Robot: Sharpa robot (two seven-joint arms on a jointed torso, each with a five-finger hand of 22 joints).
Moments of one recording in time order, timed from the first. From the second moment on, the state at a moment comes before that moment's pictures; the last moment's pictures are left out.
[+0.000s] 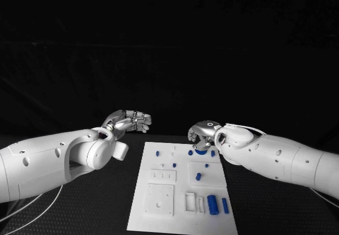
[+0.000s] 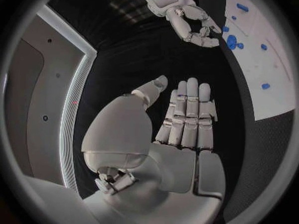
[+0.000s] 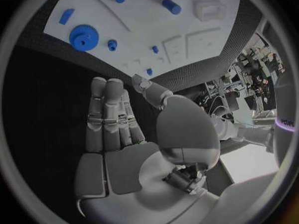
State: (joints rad) left arm 1.42 -0.84 -0.22 1.48 -0.03 -0.34 0.29; left_hand 1.22 -0.12 0.48 -0.15 0.10 0.81 0.17 0.39 0.42 1.17 0.11 0.17 0.15 1.02 0.07 0.49 0.63 0.04 0.84 -0.03 0.44 1.31; right arm 1.30 -0.51 -0.17 1.06 -1.63 -0.25 0.01; right_hand 1.11 -0.16 0.73 -0.28 0.06 0.85 0.14 0.35 0.41 1.15 0.12 0.07 0.09 1.35 -0.01 0.86 0.78 0.25 1.20 0.03 0.53 1.31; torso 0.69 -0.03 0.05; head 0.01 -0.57
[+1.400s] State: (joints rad) left arm 1.42 -0.85 -0.22 1.52 -0.03 -0.33 0.28; left_hand 1.19 -0.12 0.50 -0.16 0.10 0.81 0.17 0.38 0.43 1.17 0.11 0.16 0.15 1.02 0.07 0.49 0.64 0.05 0.84 -0.03 0.44 1.31; right arm 1.26 -0.45 -0.17 0.97 -1.75 -0.28 -0.05; right_hand 1.12 -0.21 0.79 -0.27 0.05 0.84 0.15 0.34 0.39 1.09 0.14 0.07 0.07 1.33 0.02 0.93 0.78 0.25 1.19 0.03 0.57 1.31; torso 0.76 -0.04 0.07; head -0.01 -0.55
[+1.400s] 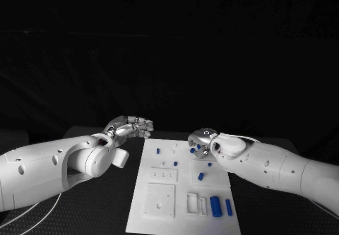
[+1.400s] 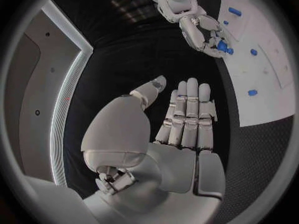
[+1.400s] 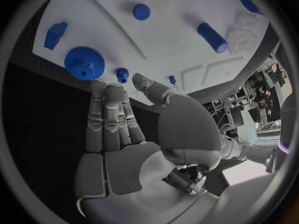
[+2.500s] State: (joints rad) left arm 1.42 -0.85 -0.22 1.52 -0.03 -0.32 0.28; left_hand 1.19 -0.12 0.50 -0.17 0.10 0.81 0.17 0.37 0.43 1.17 0.11 0.15 0.15 1.02 0.07 0.48 0.64 0.05 0.84 -0.03 0.45 1.31; right arm 1.25 -0.44 -0.17 0.95 -1.77 -0.30 -0.05; right_hand 1.12 -0.17 0.81 -0.28 0.05 0.92 0.14 0.38 0.41 1.20 0.09 0.10 0.09 1.33 -0.02 0.98 0.76 0.24 1.20 0.02 0.62 1.31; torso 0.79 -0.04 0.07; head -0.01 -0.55
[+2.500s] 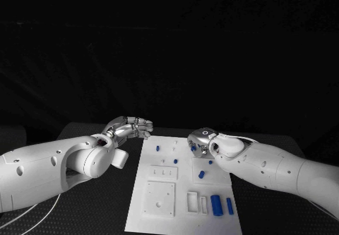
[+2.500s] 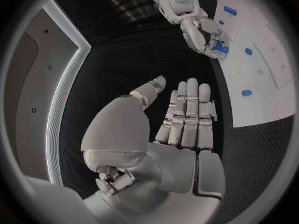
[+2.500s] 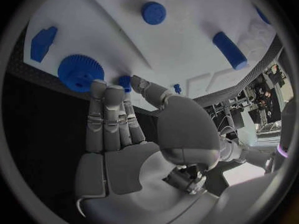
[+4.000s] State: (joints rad) left arm 1.42 -0.83 -0.22 1.51 -0.03 -0.32 0.28; left_hand 1.18 -0.12 0.51 -0.18 0.10 0.81 0.17 0.37 0.44 1.17 0.11 0.15 0.15 1.02 0.07 0.48 0.64 0.05 0.84 -0.03 0.45 1.31; right arm 1.26 -0.36 -0.17 0.97 -1.85 -0.49 -0.16; right_hand 1.14 -0.13 0.85 -0.29 0.05 1.01 0.11 0.42 0.45 1.24 0.07 0.12 0.13 1.33 -0.05 1.06 0.81 0.24 1.22 0.00 0.70 1.31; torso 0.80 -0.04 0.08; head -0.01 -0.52
